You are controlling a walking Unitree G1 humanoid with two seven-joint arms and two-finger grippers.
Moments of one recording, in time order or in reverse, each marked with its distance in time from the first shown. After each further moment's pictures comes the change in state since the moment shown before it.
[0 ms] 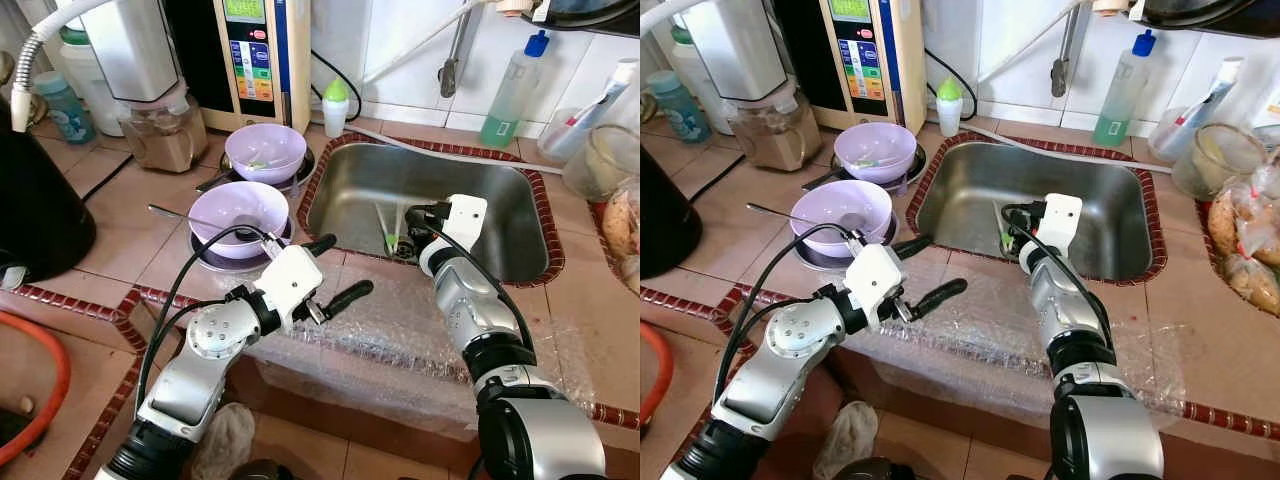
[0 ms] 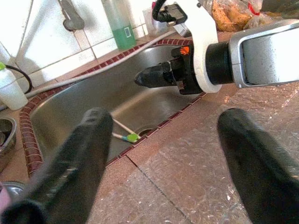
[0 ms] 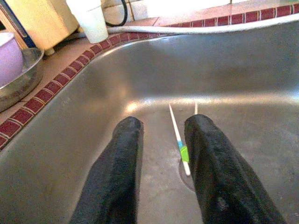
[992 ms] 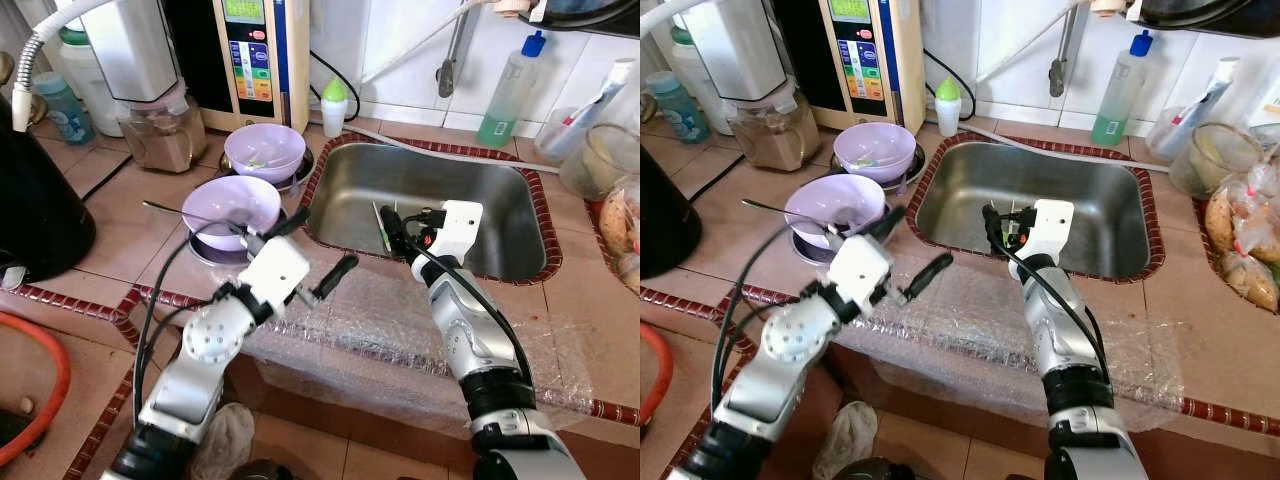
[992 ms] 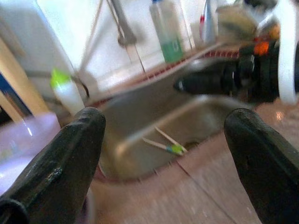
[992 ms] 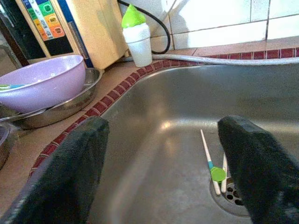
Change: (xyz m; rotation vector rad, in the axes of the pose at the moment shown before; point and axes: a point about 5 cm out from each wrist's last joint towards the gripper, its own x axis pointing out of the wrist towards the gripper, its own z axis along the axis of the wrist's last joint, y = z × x) left arm -0.006 0.009 -0.008 0.033 -0.036 0.207; right arm -0.026 0.023 0.005 -0.022 -0.105 0.159
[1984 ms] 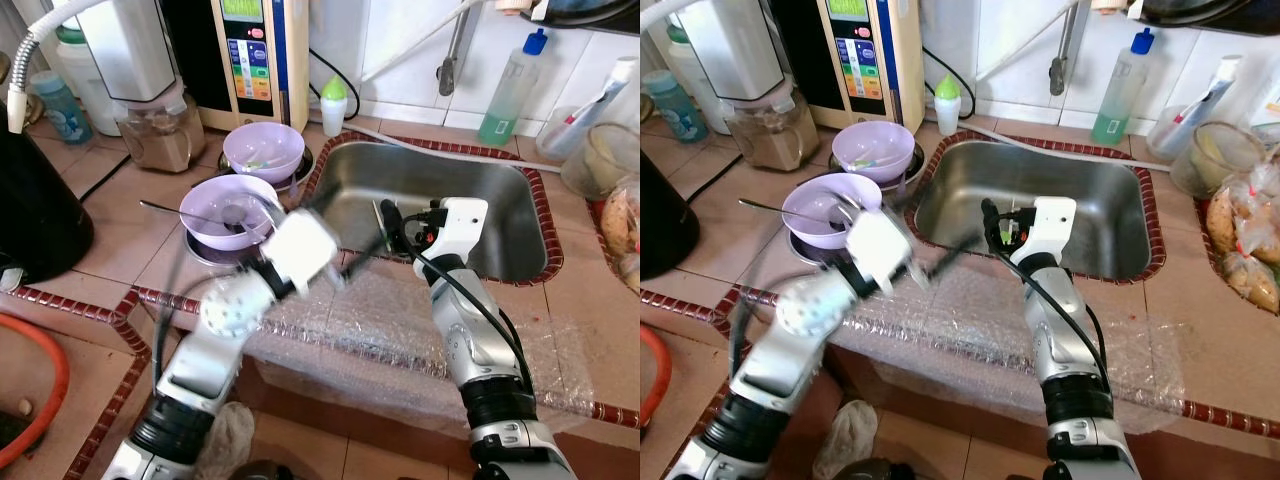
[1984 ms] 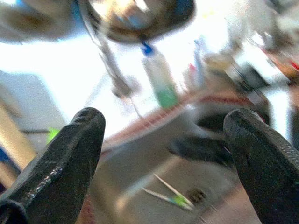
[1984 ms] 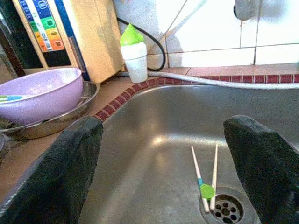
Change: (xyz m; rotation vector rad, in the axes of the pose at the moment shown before) left arm 0.026 0.008 0.054 0.087 -0.213 -0.007; right arm -0.005 0.005 0.010 -0.071 -0.077 -0.022
